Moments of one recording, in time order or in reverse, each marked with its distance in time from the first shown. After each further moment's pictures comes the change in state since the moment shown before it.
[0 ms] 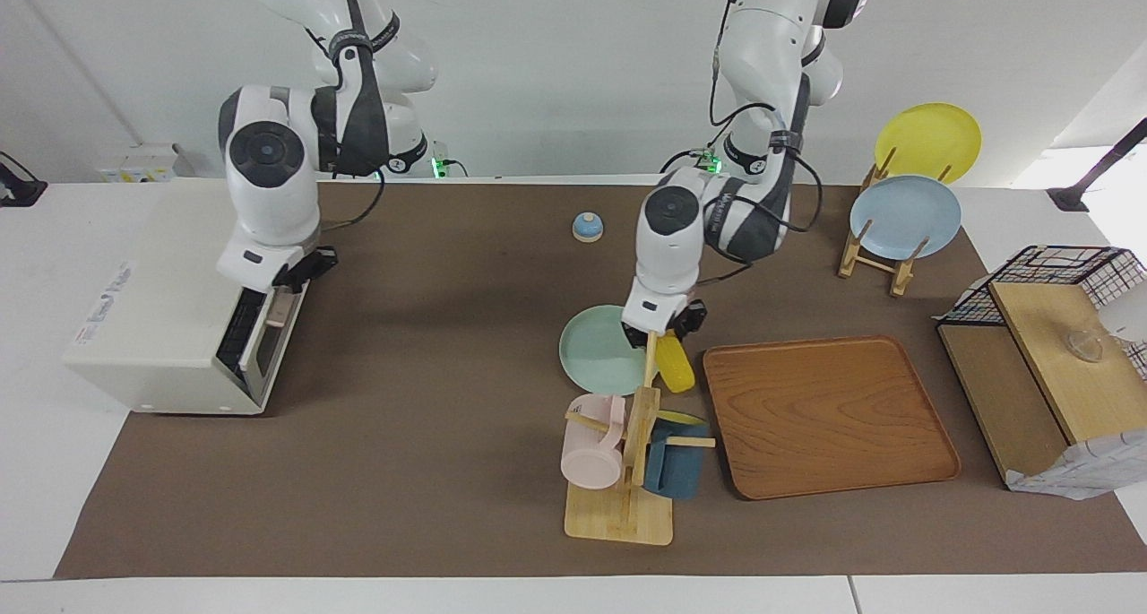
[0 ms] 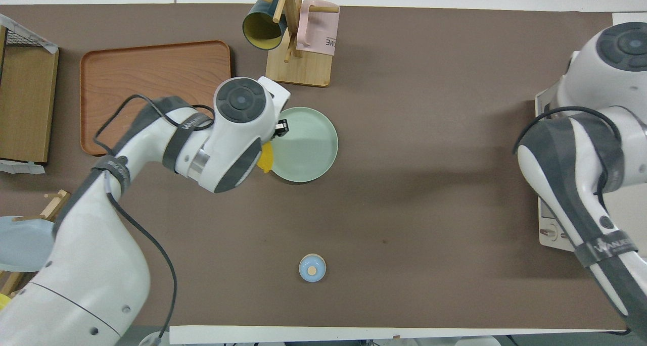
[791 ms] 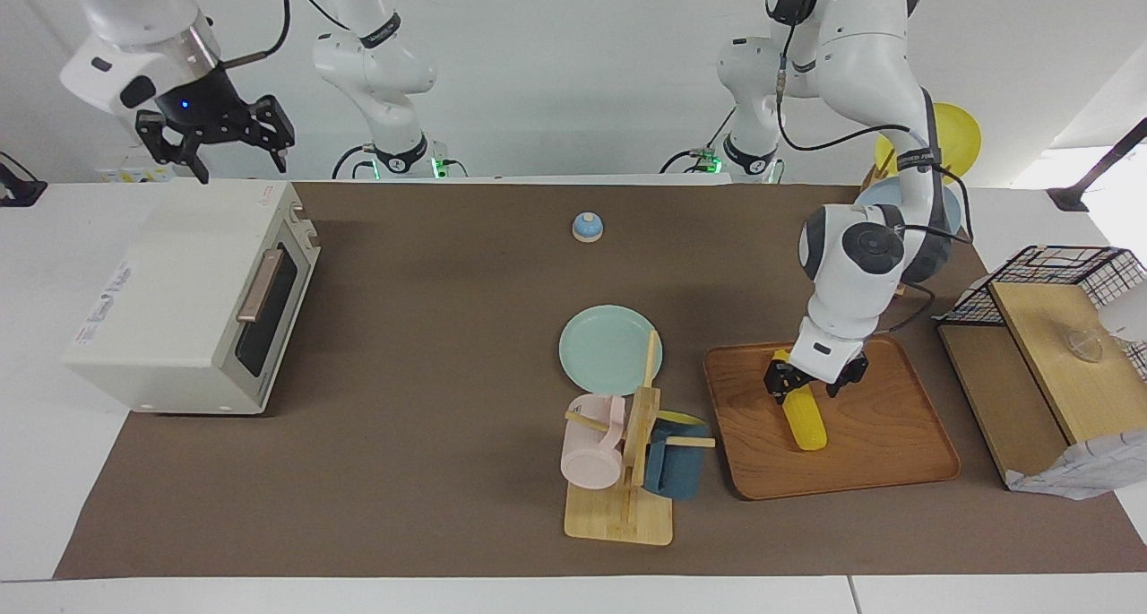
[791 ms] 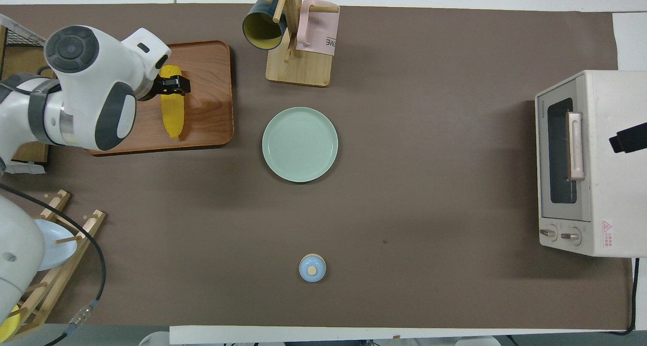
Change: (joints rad) left arm 0.280 -0.034 0.009 0.011 0.001 0.083 0.398; right arm -0.032 -0.088 -0.010 0.479 0.291 -0.424 0.027
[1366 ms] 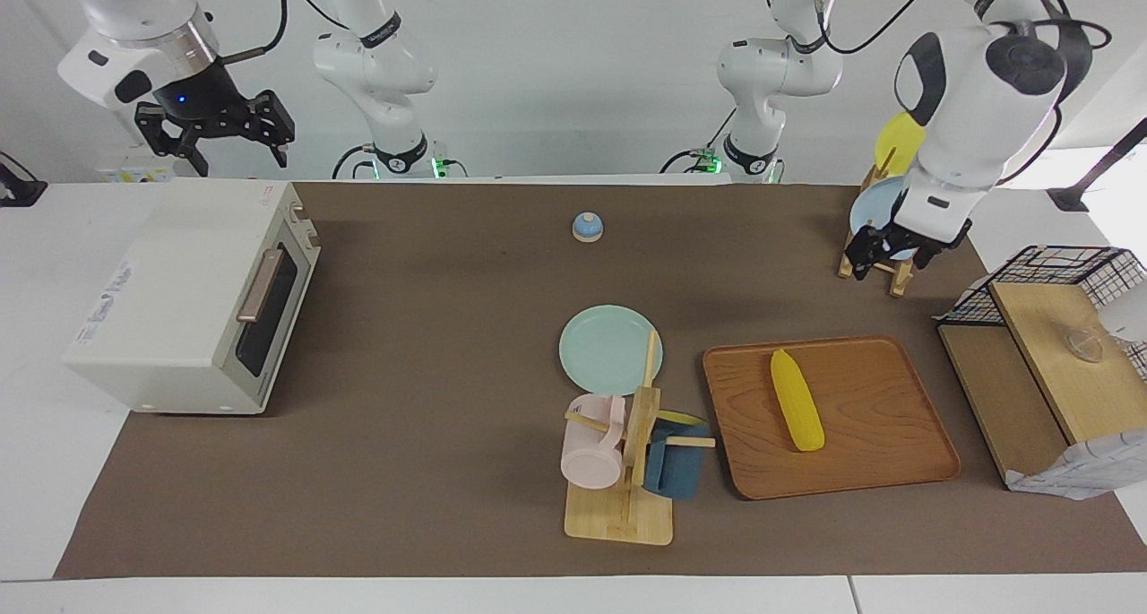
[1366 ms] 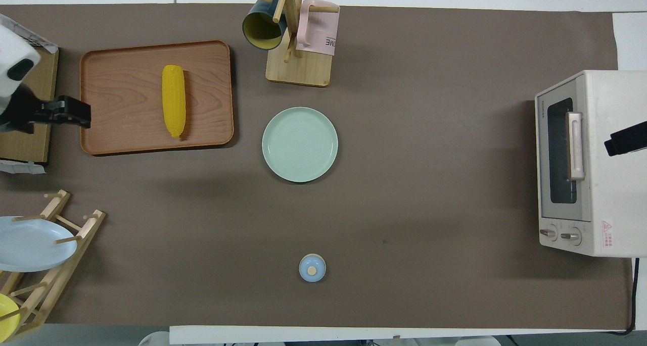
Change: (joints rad) left arm 0.106 -0.410 0.007 0.029 -0.007 -0.583 0.194; right arm 0.000 0.000 0.004 -0.046 -0.007 -0.002 0.052
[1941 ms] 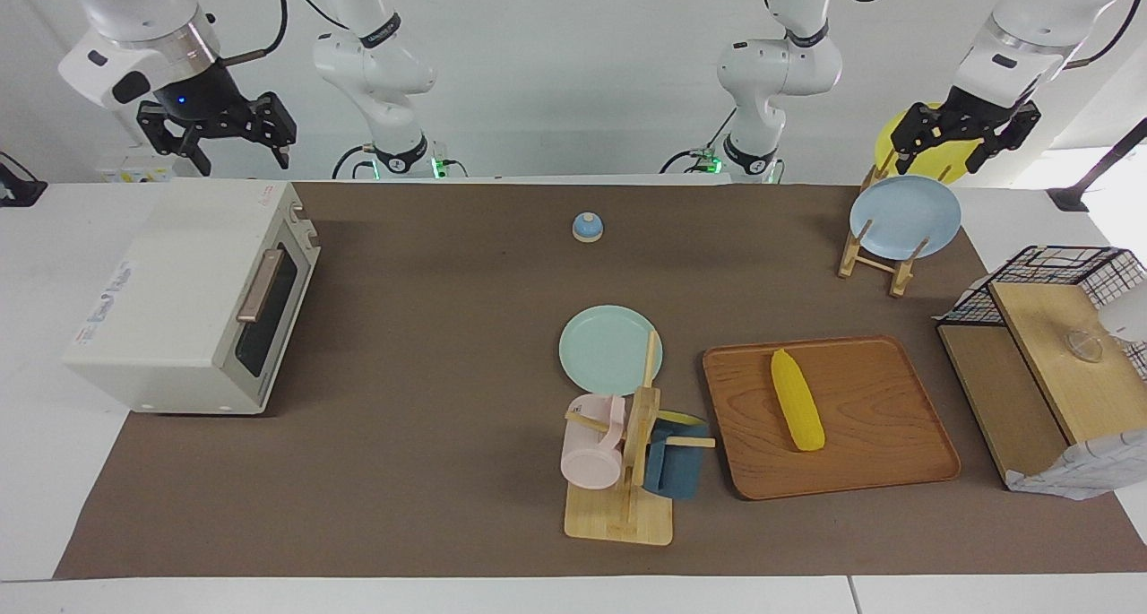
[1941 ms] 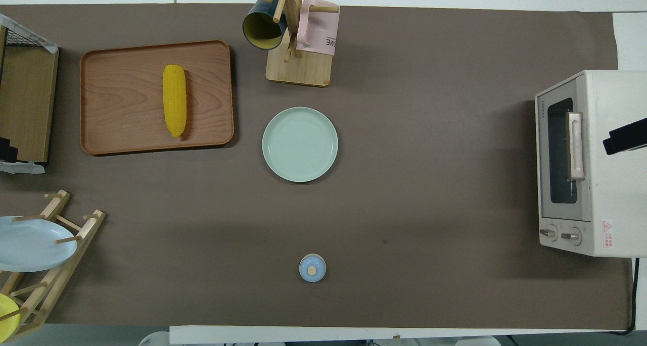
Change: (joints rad) left arm 0.022 -0.074 0.001 0.156 -0.020 -0.238 0.183; right arm -0.004 0.000 0.001 0.000 0.008 0.000 0.037
